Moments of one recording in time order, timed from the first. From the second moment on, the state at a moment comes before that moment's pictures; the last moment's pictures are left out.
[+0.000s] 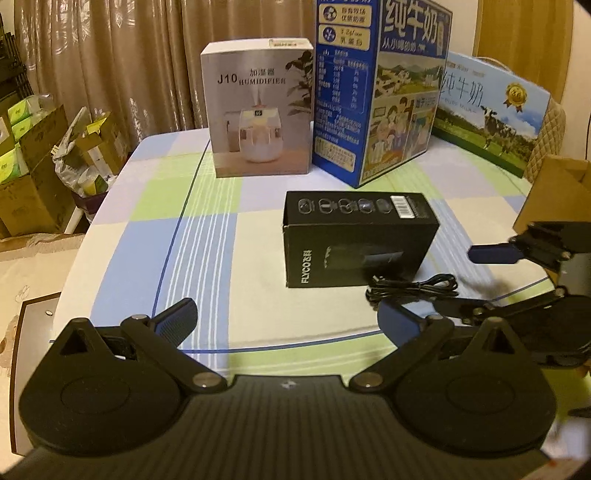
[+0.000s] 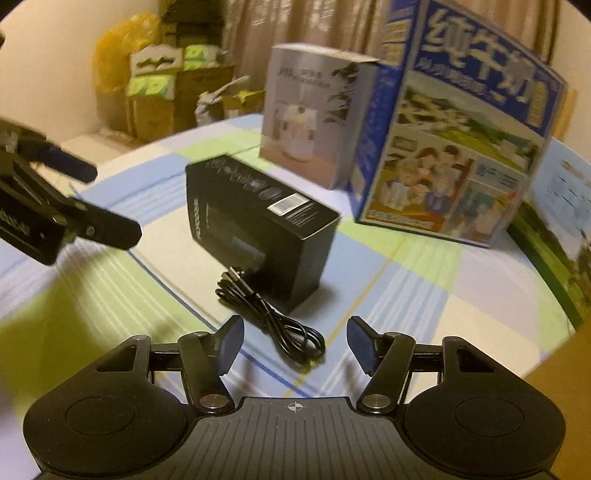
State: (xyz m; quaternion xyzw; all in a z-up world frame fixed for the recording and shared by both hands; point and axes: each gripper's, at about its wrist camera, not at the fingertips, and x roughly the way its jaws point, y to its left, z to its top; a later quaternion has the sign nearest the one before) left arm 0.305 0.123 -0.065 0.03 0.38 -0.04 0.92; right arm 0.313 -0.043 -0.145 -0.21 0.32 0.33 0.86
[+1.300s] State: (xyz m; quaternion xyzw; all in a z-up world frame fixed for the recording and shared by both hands) left arm 0.309 0.121 -0.071 0.05 0.39 -0.07 0.92; right arm 0.301 -0.043 -0.136 -0.15 0.40 0.33 0.84
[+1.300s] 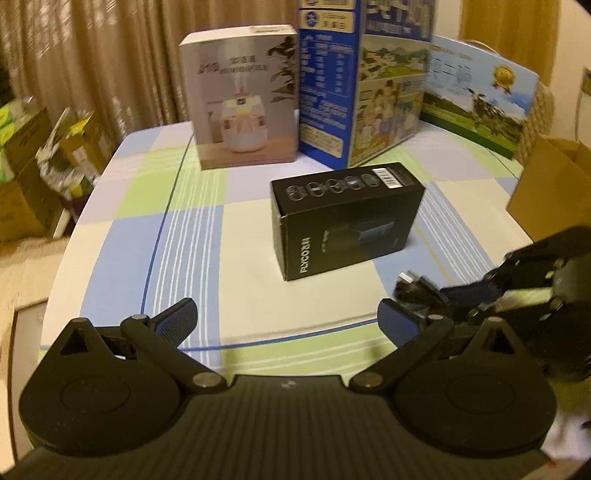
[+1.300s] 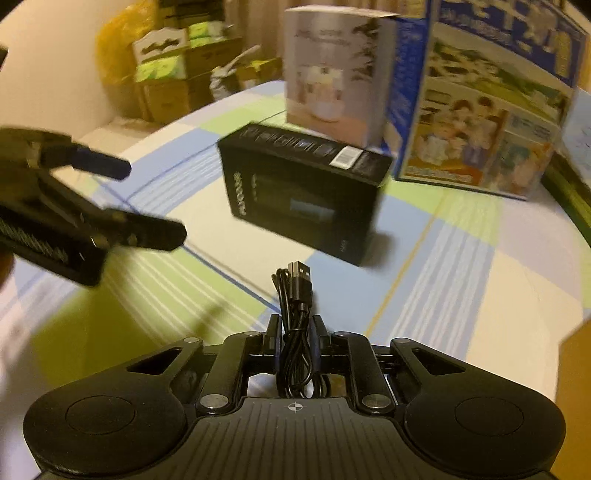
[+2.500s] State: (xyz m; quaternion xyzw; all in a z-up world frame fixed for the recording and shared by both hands) left arm 0.410 0.041 -0.065 0.21 0.49 -0.25 0.81; right arm 0.319 -0.094 -0.109 -0.03 0.39 0.24 0.89
